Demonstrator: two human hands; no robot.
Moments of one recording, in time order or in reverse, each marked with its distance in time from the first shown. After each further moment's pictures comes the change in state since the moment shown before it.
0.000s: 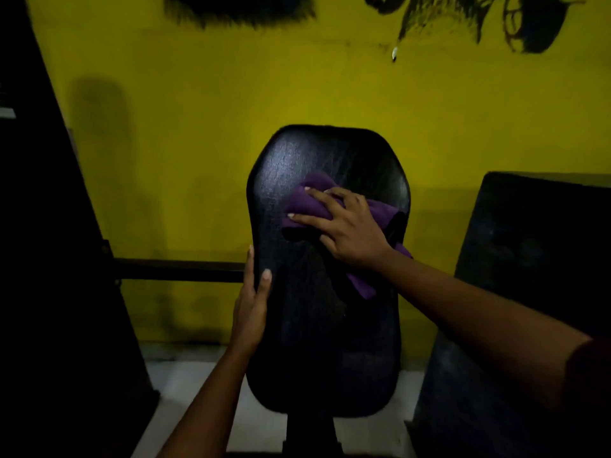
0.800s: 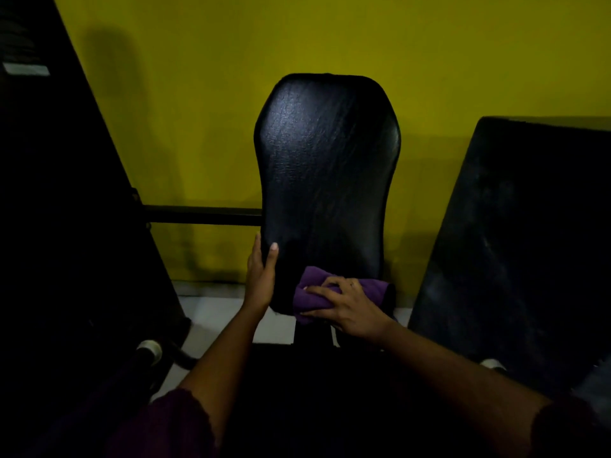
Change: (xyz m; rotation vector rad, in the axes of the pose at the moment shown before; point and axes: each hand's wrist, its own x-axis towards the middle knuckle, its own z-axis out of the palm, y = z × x) left_hand -0.067 -0.014 -0.008 0.009 -0.016 -0.215; right_hand -0.179 -0.121 -0.016 0.310 -0.314 -0.195
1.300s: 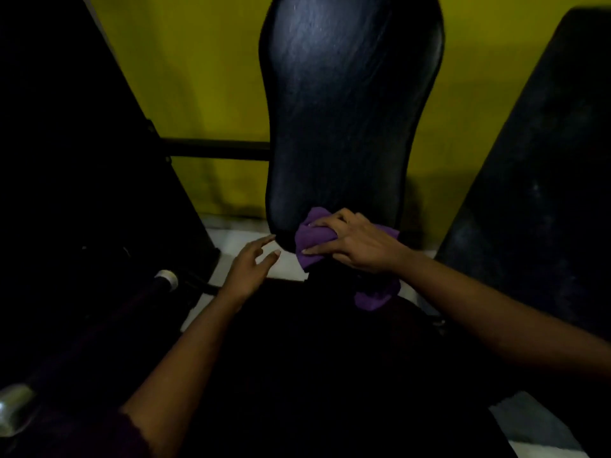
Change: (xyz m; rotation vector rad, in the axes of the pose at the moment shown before) left_hand -0.070 -0.031 -0.042 0.317 -0.096 -0.218; right_hand 0.016 0.011 -0.035 0.274 -0.199 -0.070
